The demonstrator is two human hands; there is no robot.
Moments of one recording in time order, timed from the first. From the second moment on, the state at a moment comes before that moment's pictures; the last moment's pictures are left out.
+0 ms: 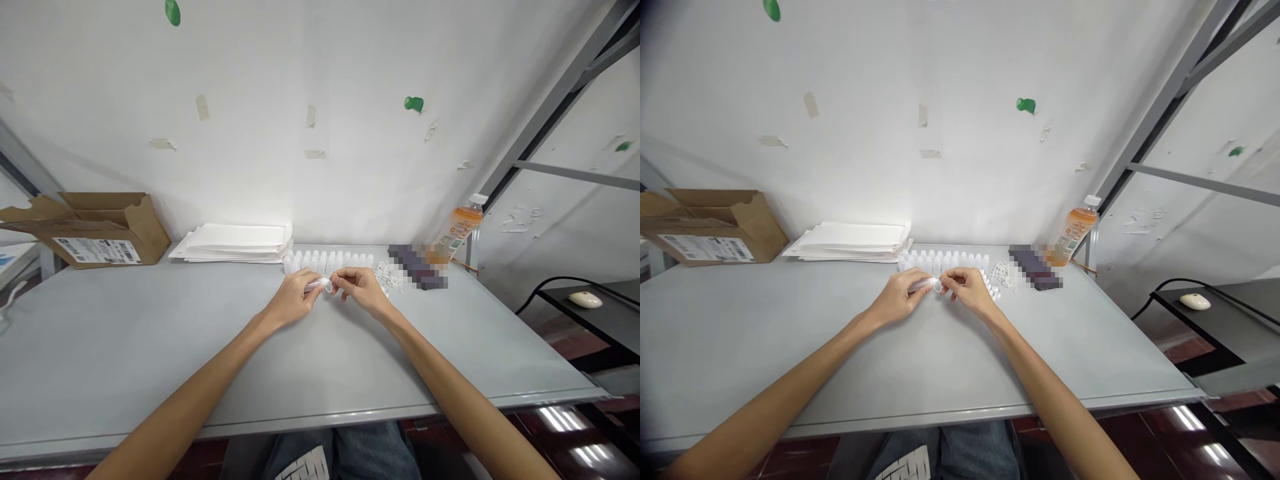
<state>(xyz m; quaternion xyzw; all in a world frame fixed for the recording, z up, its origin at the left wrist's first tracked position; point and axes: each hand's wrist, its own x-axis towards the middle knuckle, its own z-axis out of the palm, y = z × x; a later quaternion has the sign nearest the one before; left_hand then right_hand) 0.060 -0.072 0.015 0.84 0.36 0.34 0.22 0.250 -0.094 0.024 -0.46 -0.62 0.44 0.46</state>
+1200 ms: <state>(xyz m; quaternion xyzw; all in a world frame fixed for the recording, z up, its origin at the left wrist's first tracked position) 0.060 -0.072 0.019 0.83 0.36 0.34 0.24 0.255 -0.091 0.030 -0.46 -0.64 0.42 0.45</state>
